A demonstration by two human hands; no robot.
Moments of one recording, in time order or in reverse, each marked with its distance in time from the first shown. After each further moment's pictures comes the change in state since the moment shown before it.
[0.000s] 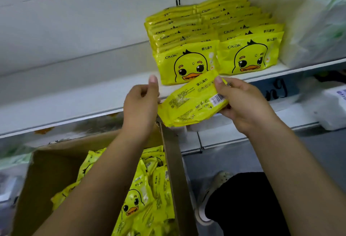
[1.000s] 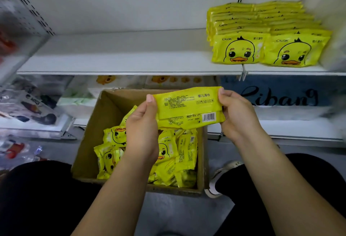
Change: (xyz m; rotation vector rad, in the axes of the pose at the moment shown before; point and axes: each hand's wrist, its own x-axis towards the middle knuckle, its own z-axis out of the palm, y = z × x) left_hand -0.168 -0.049 -0.121 -0.680 0.247 -0.279; right_hand -0.126 0.059 0.072 0.079 -0.153 0.071
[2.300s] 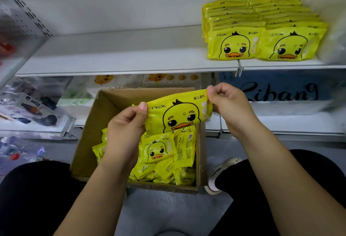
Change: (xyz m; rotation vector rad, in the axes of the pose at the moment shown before) left_hand -0.003 0.002 -0.028 0.192 -0.096 0.135; right_hand 0.005 -0.004 -0.014 -0.463 -0.173 -0.195
